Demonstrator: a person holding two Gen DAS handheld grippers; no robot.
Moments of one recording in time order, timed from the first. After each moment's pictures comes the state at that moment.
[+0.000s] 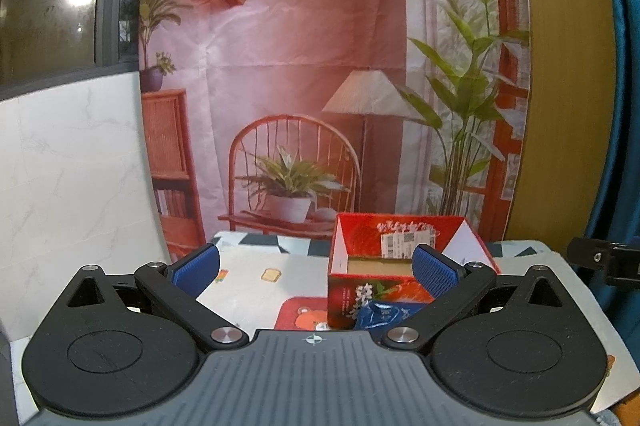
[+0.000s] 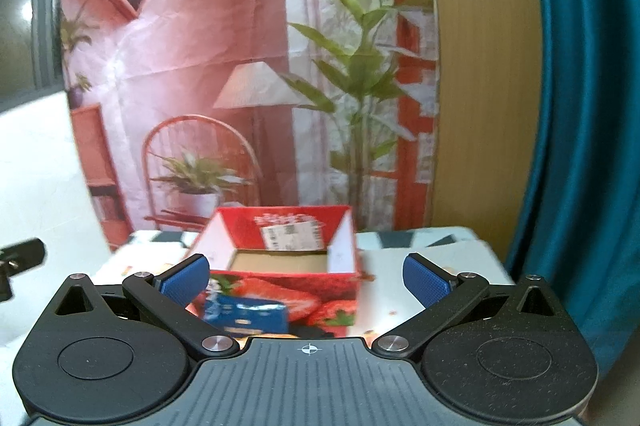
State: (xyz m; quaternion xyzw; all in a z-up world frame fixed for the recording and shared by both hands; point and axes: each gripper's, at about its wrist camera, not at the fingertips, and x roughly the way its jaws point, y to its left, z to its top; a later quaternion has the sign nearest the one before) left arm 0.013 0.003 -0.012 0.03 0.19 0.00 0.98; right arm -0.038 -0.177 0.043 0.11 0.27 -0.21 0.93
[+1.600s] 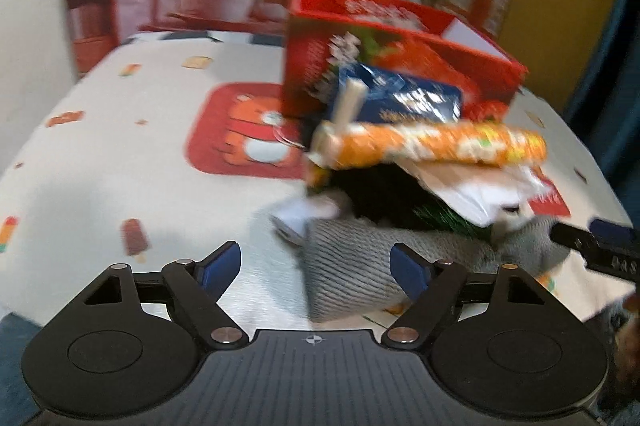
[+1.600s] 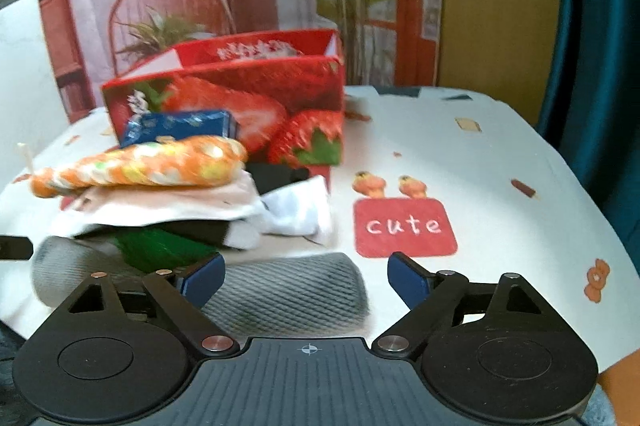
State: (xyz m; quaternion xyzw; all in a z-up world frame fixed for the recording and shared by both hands) left arm 0.100 0.029 -0.251 -0.01 0.39 -0.12 0.91; right arm -0.034 -0.211 -0.191 0.12 0.39 -0.21 0.89
